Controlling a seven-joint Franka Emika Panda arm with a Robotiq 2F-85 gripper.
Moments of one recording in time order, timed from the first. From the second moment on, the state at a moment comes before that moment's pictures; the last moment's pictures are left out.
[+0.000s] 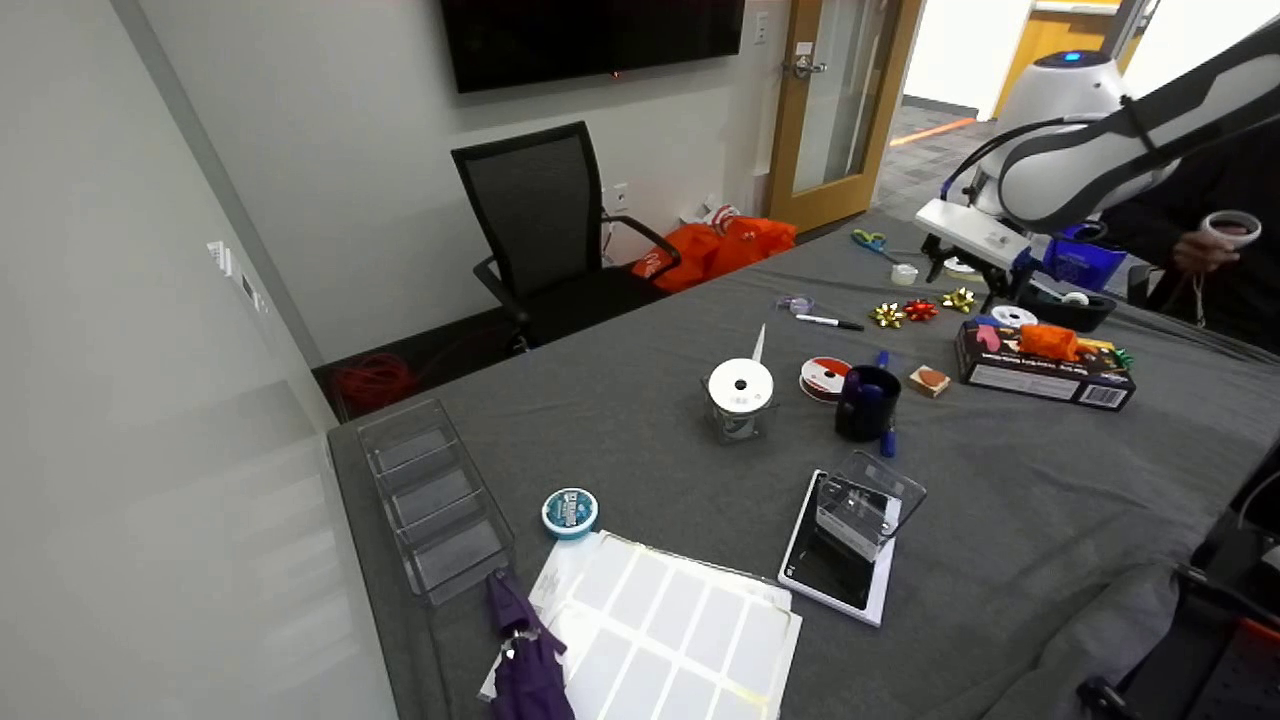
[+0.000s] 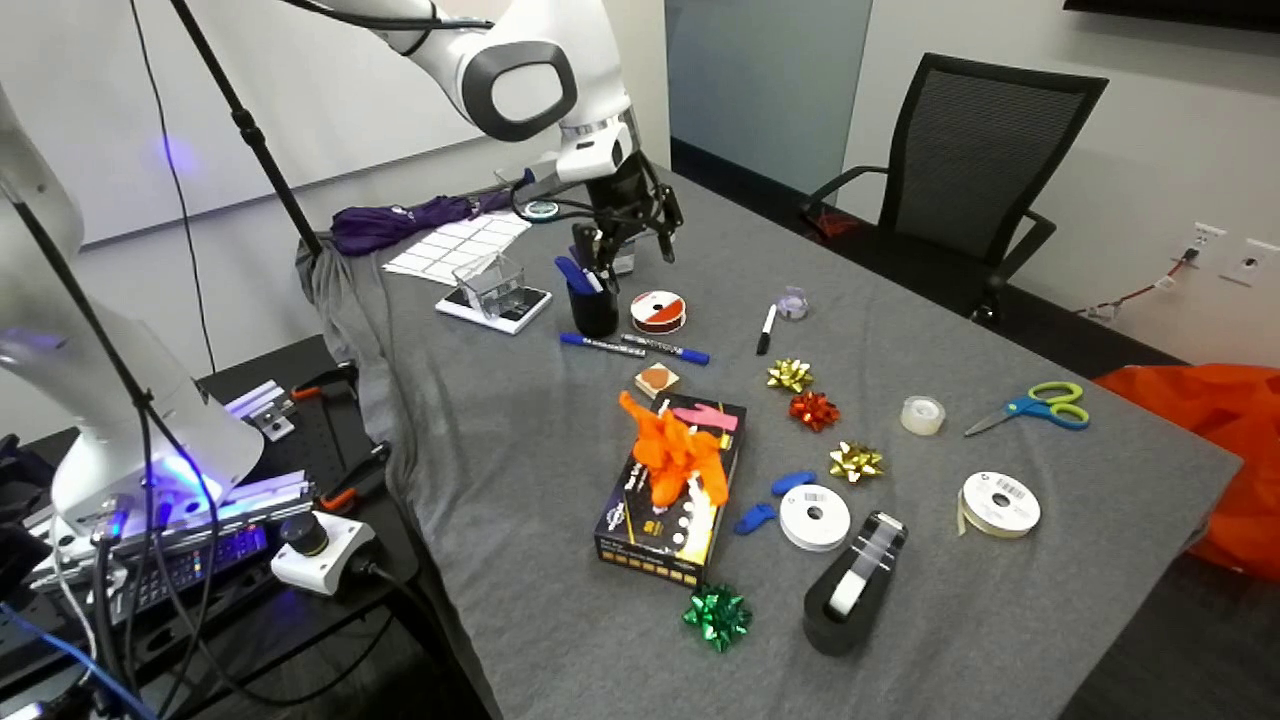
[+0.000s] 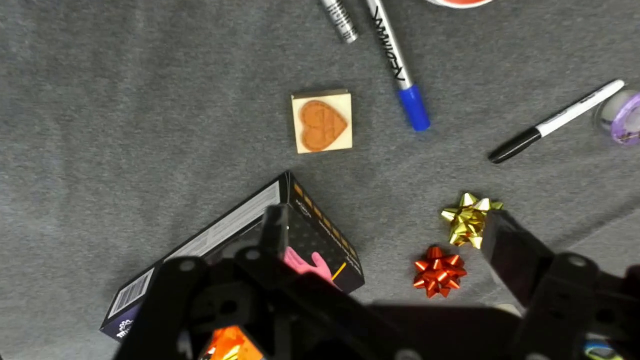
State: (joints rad) arm -0.11 0.30 -0.17 -2.07 -0.15 2.54 1.40
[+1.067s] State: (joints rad) arm -0.13 0.37 -0.18 -2.03 0.00 2.49 1.22
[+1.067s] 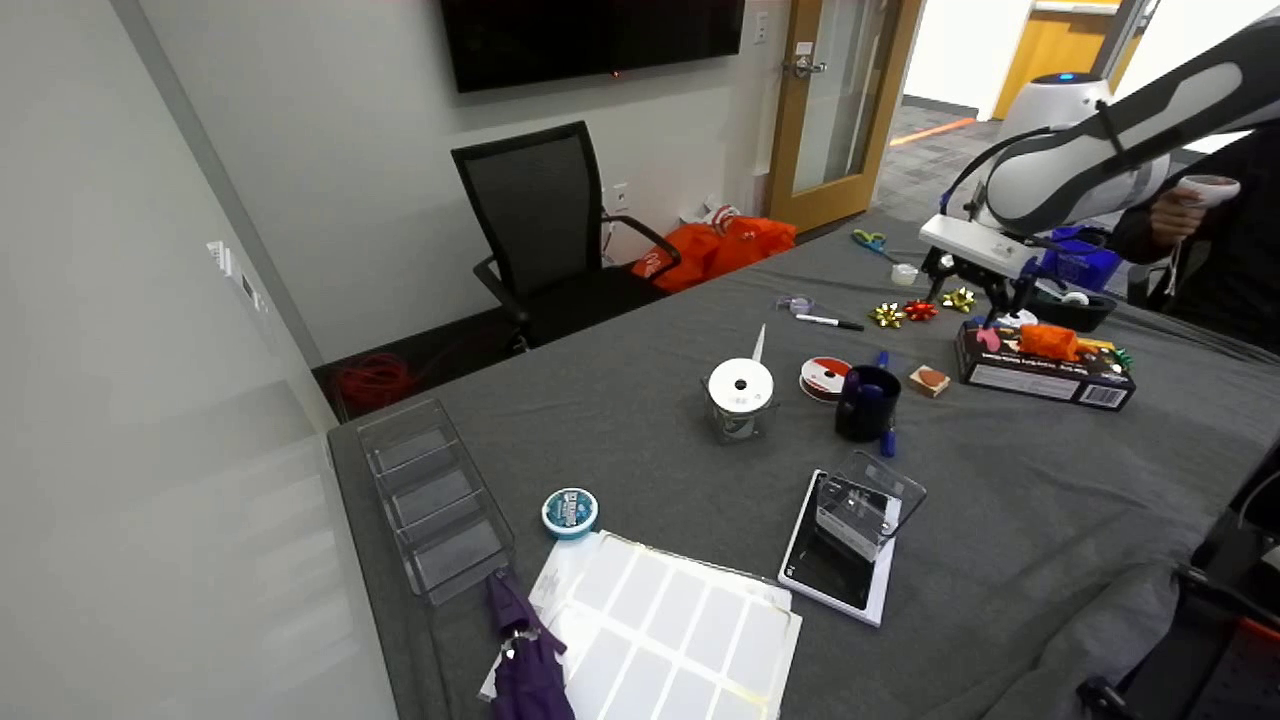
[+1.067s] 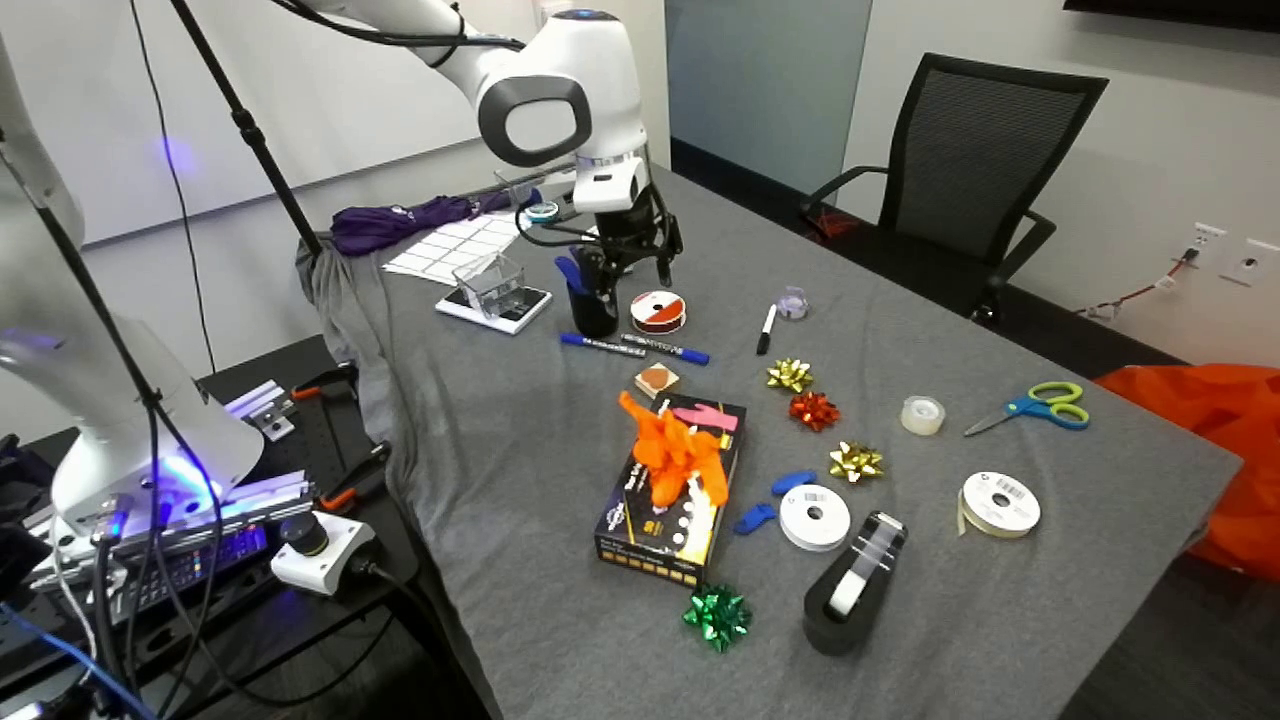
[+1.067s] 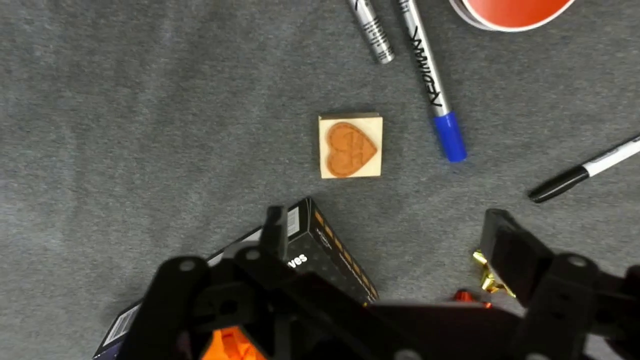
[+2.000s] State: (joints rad) arm -0.18 0.65 -0.19 -1.83 0.14 2.46 1.05
